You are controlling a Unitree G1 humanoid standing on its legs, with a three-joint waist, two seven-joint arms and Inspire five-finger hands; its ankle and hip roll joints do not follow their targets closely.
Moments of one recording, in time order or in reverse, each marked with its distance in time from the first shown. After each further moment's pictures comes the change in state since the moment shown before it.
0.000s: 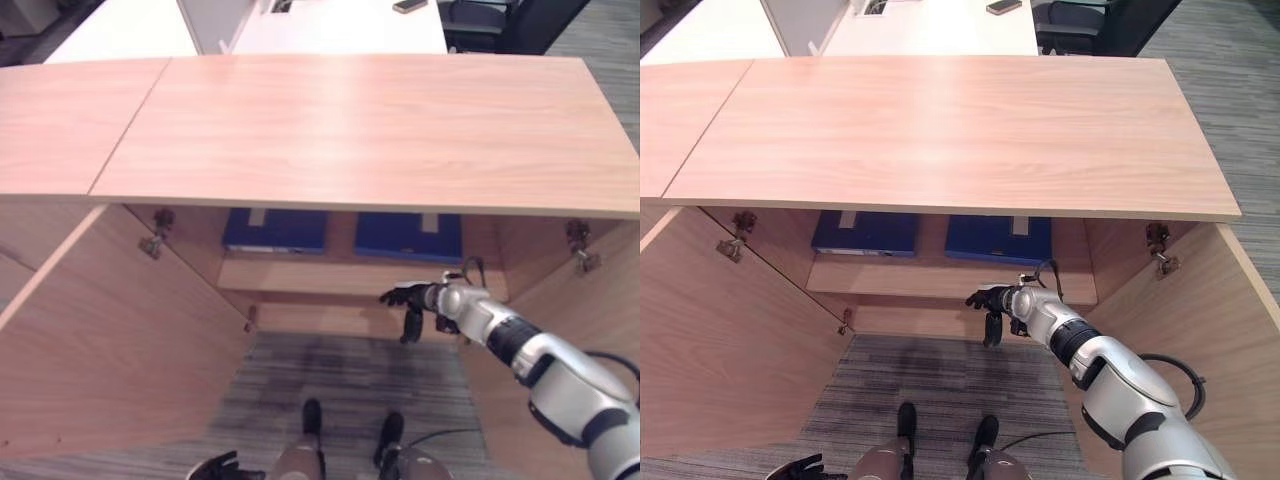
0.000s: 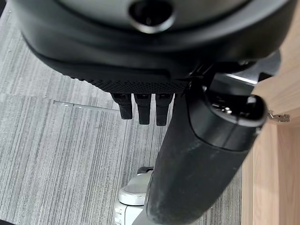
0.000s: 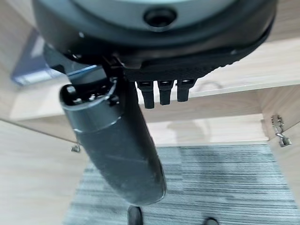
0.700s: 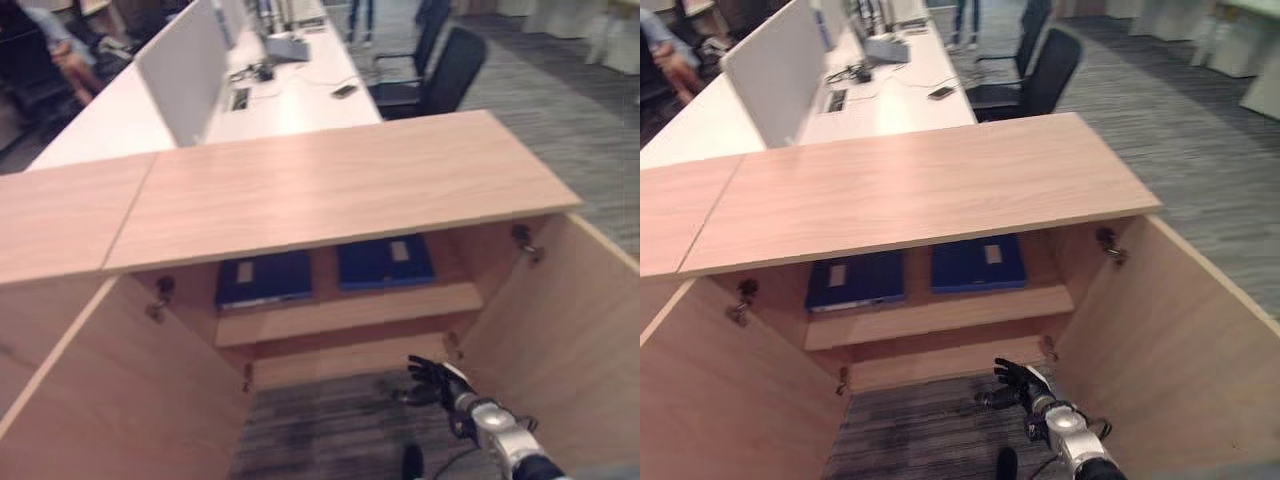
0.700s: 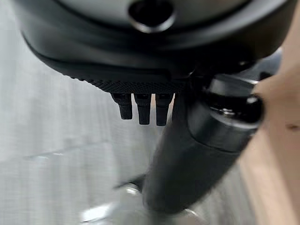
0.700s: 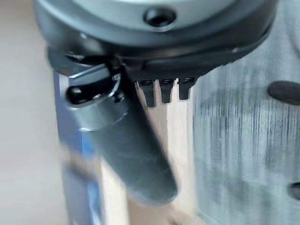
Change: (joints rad) left arm 0.025 -0.117 0.018 0.135 0.228 -0.004 0.151; right arm 0.801 0.183 -0.637 -0.141 0.542 -0.086 -0.329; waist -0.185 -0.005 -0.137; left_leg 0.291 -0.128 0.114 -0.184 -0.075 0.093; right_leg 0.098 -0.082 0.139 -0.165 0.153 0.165
